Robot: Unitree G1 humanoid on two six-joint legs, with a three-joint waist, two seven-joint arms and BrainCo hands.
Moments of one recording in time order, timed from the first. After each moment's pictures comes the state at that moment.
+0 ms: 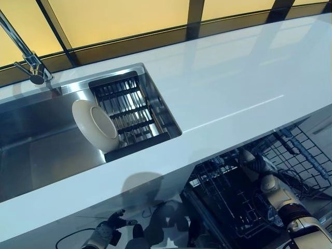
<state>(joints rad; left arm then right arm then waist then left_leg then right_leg) -0.07 0.31 -0.33 1.04 0.06 0.00 -0.01 -0.29 -0.61 0.23 0.74 -0.31 0.09 -0.18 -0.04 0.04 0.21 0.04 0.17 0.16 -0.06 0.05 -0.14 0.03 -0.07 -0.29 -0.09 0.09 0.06</state>
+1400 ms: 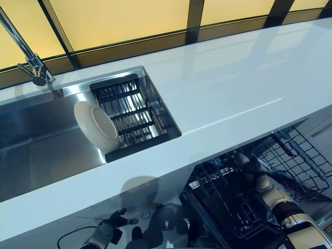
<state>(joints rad) -0.08 0.31 -0.35 1.04 0.06 0.00 -0.01 -0.33 -0.56 0.26 0.81 -0.31 0.11 -0.18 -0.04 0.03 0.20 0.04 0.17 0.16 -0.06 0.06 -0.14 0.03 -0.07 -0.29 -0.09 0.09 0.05</state>
